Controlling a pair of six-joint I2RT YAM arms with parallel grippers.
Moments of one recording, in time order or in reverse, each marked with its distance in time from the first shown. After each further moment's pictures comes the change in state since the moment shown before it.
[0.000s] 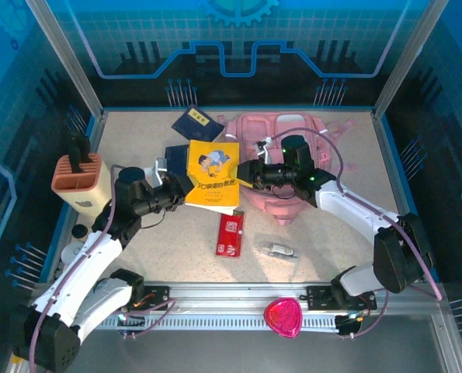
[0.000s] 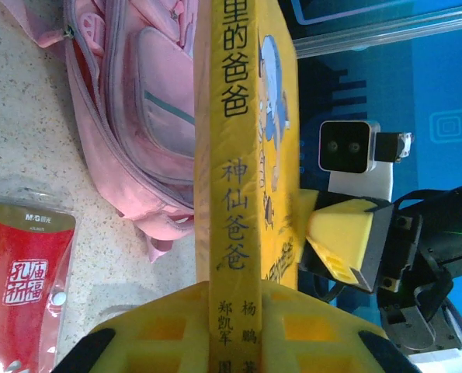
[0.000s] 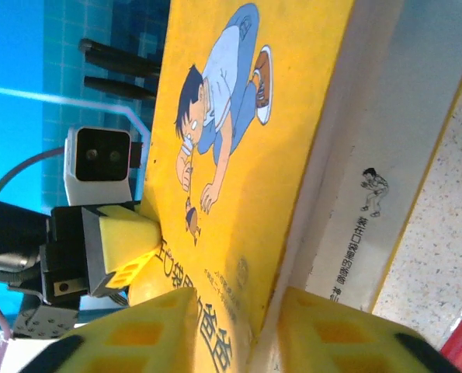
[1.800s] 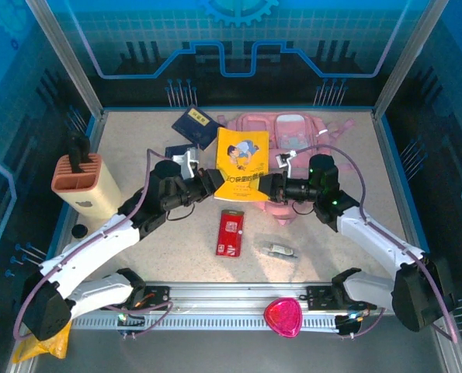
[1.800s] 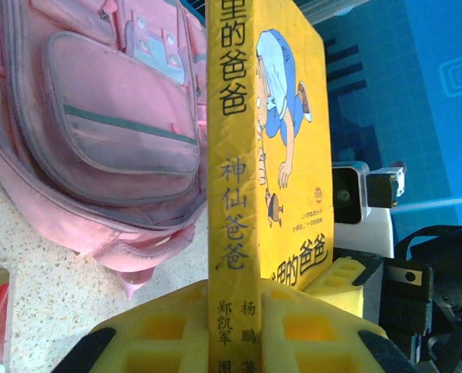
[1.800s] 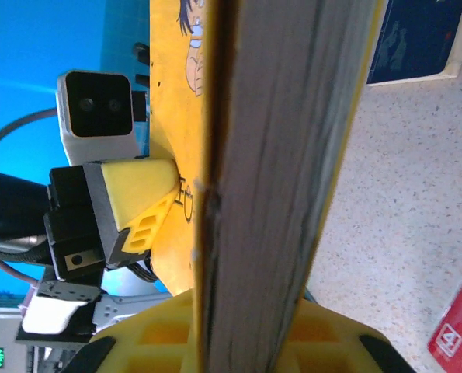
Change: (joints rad) left arm -0.322 0.209 0.148 0.114 -0.308 0.084; right arm -0.090 -0.283 -0.273 0.135 -0.070 0.098
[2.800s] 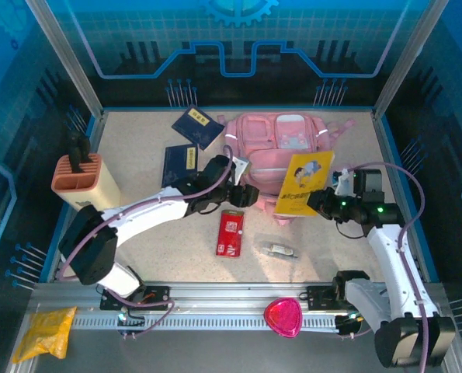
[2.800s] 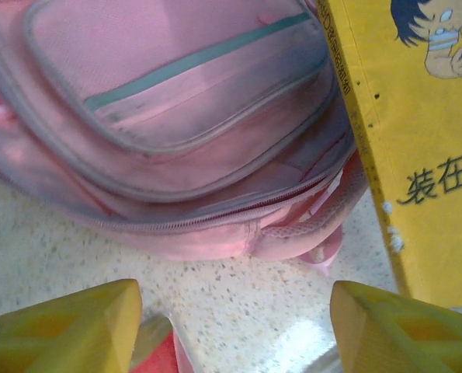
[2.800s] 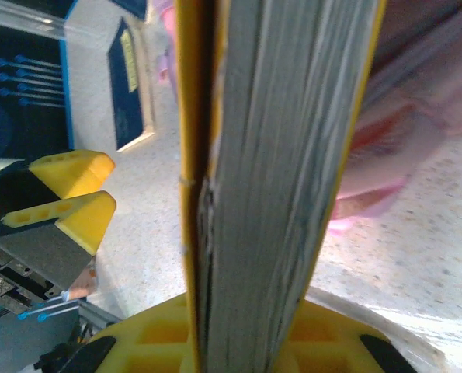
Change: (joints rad) left arm -0.148 0.485 0.271 -0.187 -0.151 0.742; right arm -0.449 -0.264 0.087 -0.989 0.251 -0.526
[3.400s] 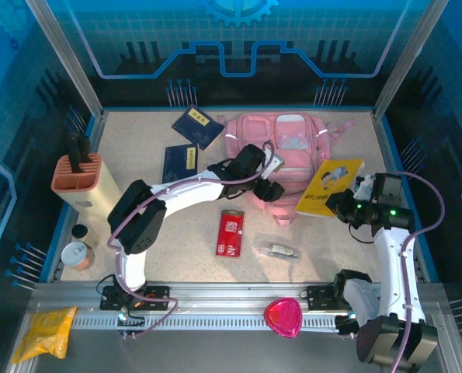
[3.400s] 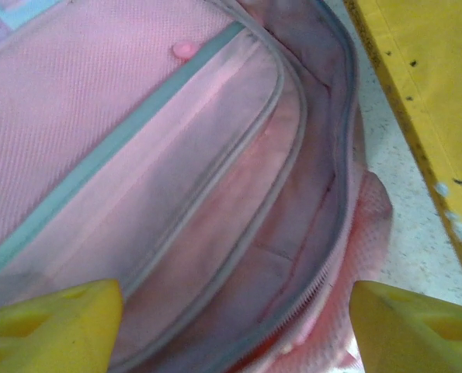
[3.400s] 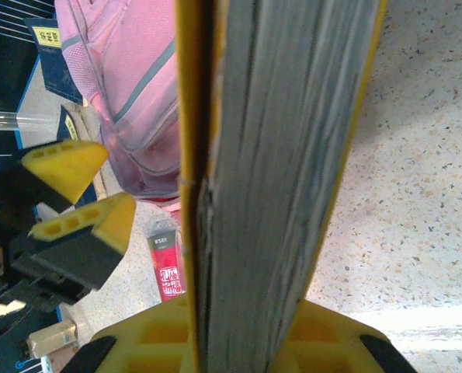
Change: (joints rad) left arm -0.024 0.383 0.364 -0.019 0.059 0.282; right arm -0.216 -0.024 0.003 -0.092 0.052 -0.023
